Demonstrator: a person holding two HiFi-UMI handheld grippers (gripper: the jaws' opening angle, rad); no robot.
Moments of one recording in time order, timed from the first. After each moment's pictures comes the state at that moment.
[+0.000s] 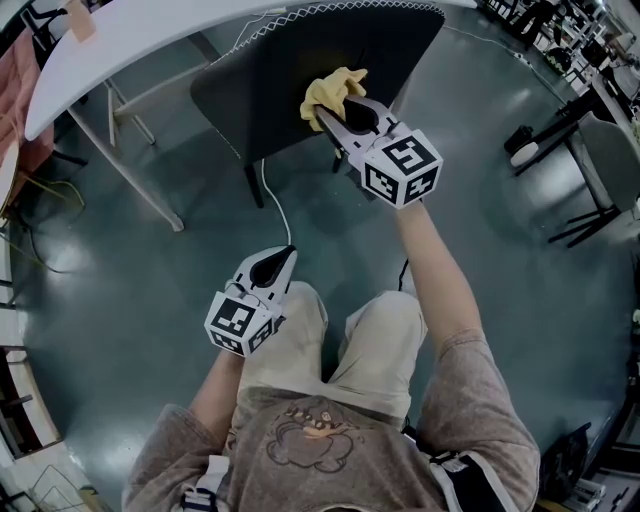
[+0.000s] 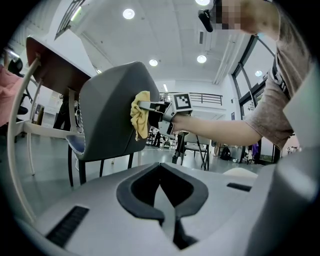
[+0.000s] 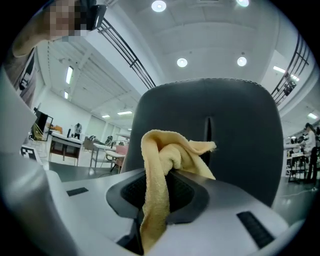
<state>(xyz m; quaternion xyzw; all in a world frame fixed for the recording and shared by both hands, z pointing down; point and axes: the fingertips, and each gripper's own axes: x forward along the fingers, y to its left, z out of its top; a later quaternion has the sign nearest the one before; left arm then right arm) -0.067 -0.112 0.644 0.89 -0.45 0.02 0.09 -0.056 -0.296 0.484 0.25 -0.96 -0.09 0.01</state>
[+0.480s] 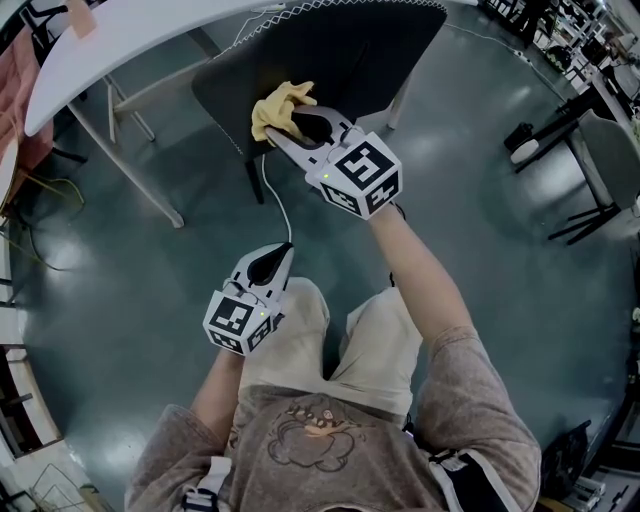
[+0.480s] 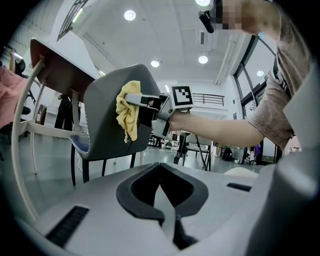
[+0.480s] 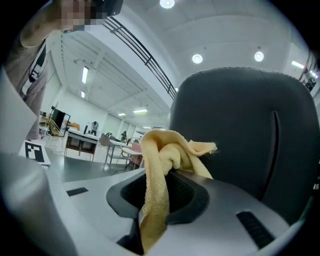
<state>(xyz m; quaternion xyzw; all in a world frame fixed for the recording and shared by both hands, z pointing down) -0.076 -0.107 0.644 0.88 -0.46 0.01 0.09 -0.129 -0.244 0.497 0.17 -0.98 -0.13 0.03</state>
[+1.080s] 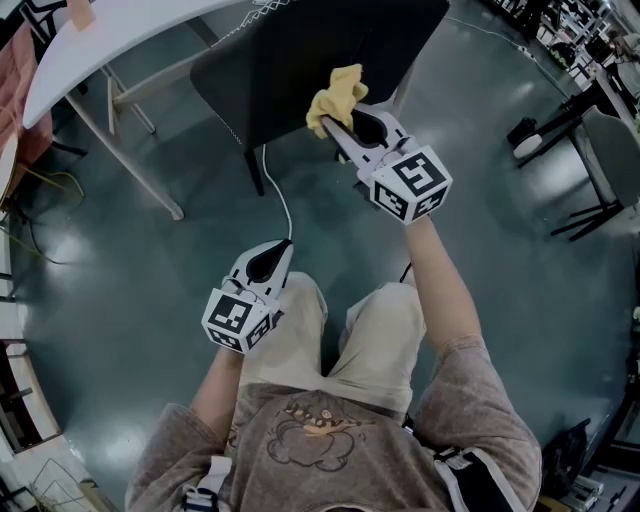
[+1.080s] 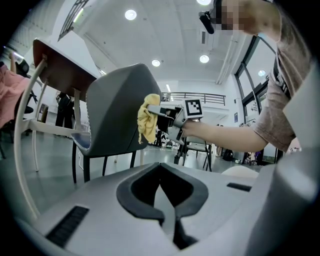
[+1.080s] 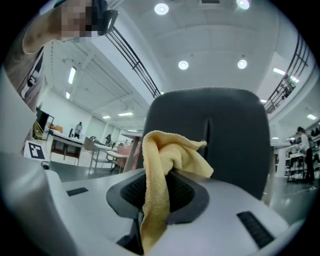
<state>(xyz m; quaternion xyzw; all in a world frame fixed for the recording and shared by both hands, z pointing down) -0.075 -0.100 0.653 0.88 -0.47 0.01 0.10 -0.043 -0.262 0.506 0.25 -0.96 -0.11 0.00</state>
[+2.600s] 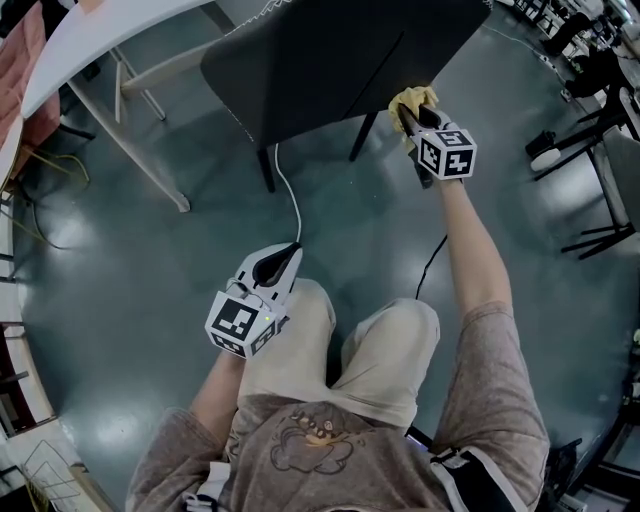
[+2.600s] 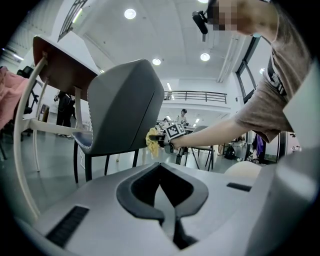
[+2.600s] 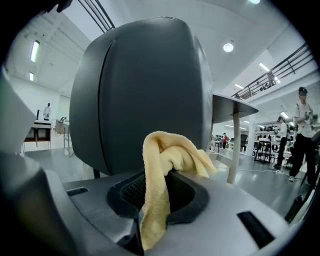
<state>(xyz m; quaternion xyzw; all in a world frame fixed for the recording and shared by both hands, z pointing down) -0.083 -0.118 0.664 0.87 -0.47 0.02 0.10 0.064 -0.448 0.637 0.40 -0.91 -0.01 0.14</state>
